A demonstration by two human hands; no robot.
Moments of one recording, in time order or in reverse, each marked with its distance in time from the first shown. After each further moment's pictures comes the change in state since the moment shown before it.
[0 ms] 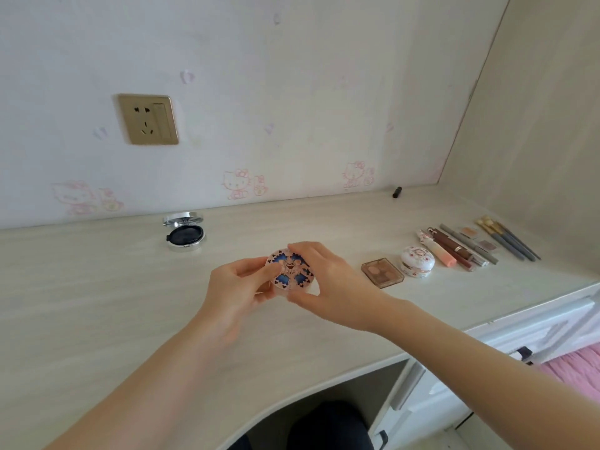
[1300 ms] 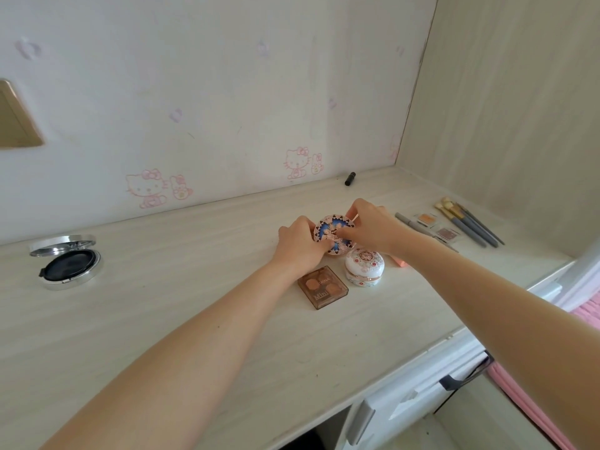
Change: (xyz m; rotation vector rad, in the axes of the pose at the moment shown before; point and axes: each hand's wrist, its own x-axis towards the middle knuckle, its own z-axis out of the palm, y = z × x) left_hand 0.140 -0.047 0.208 0.901 -0.169 0.223; right_hand 0.030 0.206 -0.096 -0.127 0.044 0.620
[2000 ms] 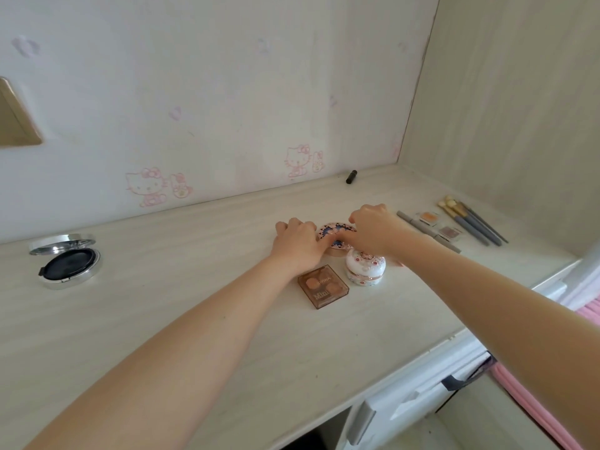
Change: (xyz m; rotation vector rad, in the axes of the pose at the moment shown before) left_hand 0.018 -0.011 0.003 0.476 -0.096 0.075; right_hand 0.005 0.001 0.004 -0.447 -0.047 -0.072
